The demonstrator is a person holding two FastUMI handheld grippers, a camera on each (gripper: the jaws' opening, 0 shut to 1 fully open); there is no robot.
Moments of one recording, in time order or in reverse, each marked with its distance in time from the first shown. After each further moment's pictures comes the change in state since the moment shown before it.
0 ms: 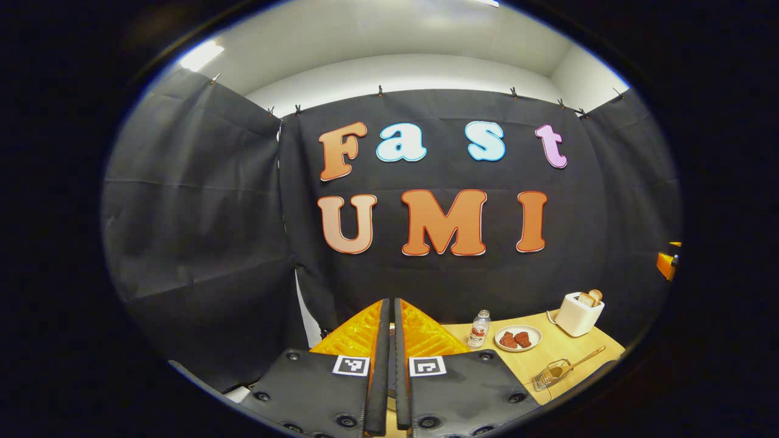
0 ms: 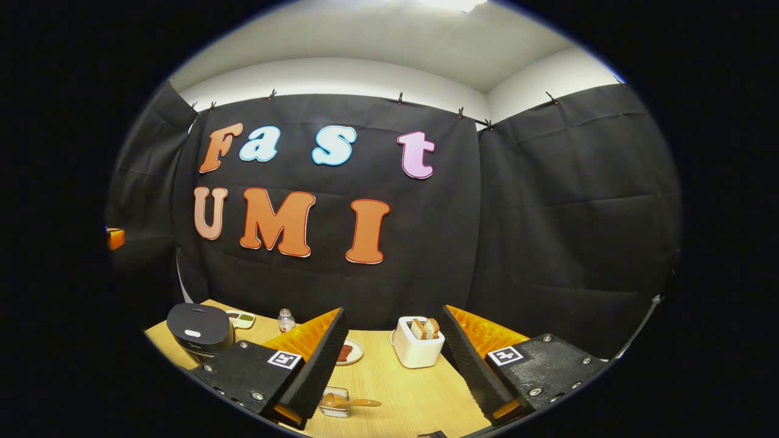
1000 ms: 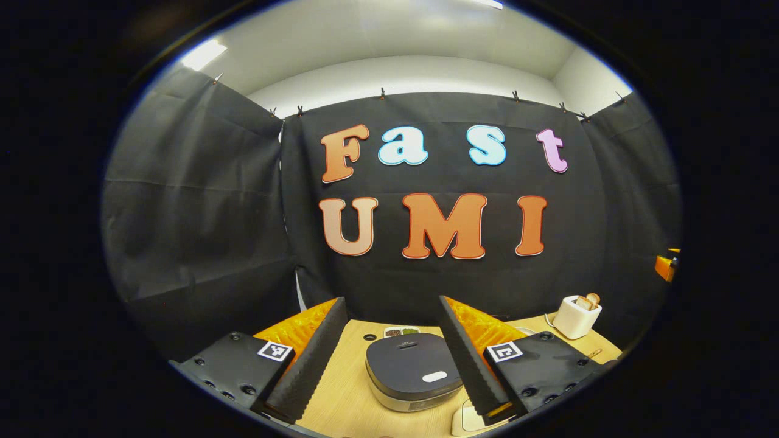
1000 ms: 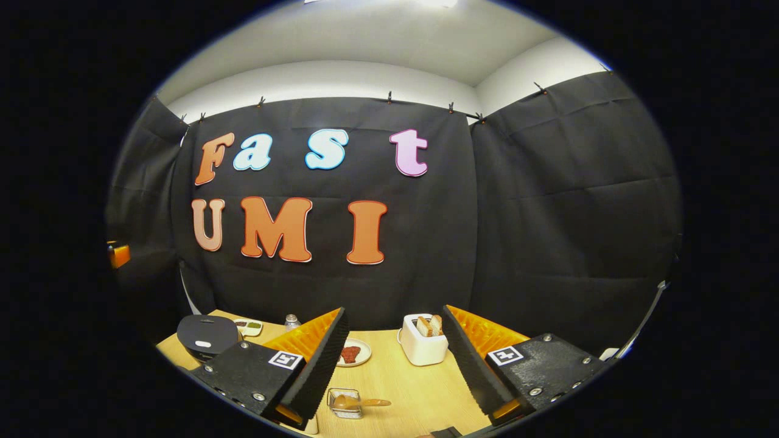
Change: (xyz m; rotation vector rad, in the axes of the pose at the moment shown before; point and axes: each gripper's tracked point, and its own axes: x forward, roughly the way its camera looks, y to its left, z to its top) left arm -0.011 0.007 0.018 -0.012 -0.041 0.014; right arm -0.004 0.004 0.002 0.063 0.008 0.009
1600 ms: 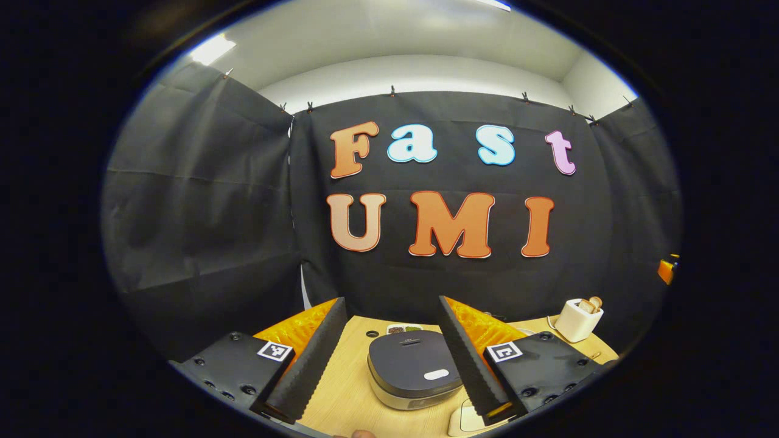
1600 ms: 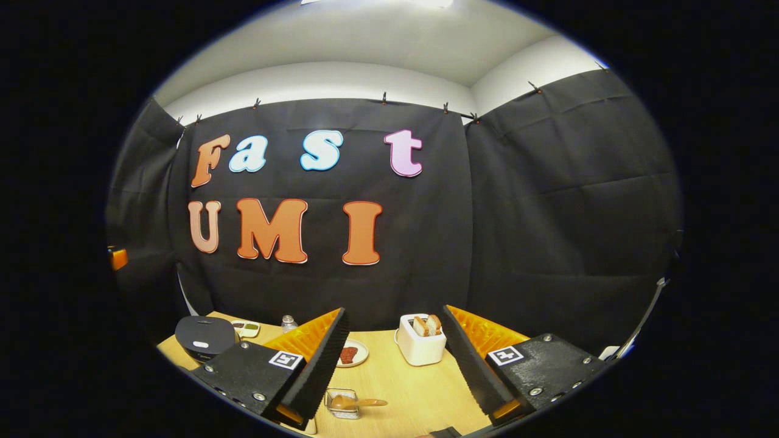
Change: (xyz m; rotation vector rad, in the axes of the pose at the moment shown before) left arm 0.000 0.004 -0.009 -0.016 0.013 0.028; right arm -0.002 -0.019 0.002 0.012 -0.011 -0.039
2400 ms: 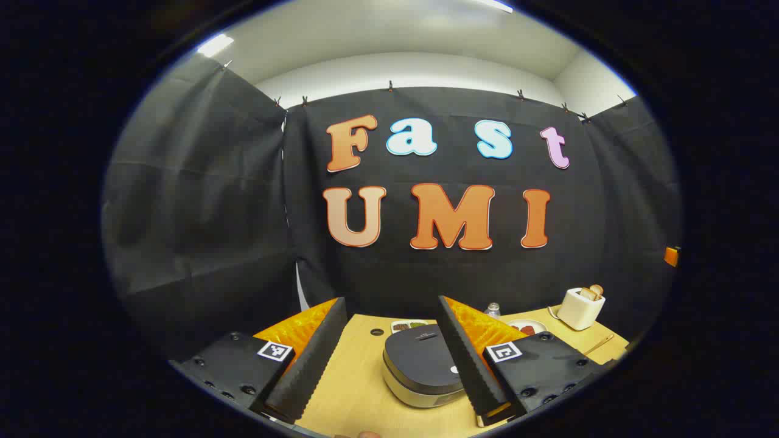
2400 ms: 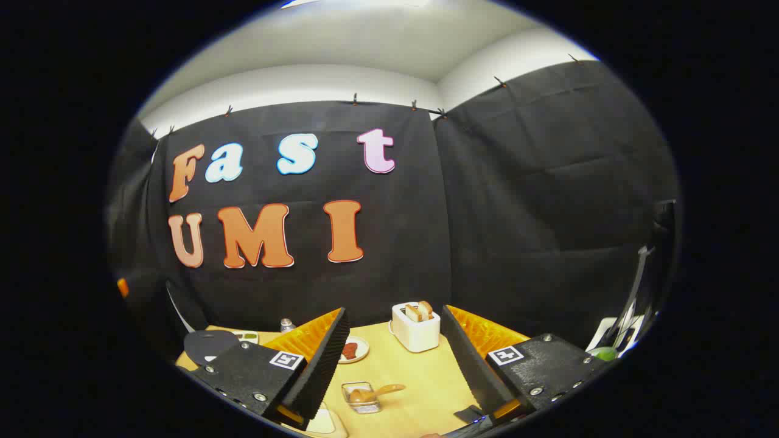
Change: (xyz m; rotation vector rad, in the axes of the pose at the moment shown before) left arm 0.019 0.058 -0.015 0.022 -0.006 -0.027; right arm -0.039 0.024 -0.016 0.046 0.013 -0.119
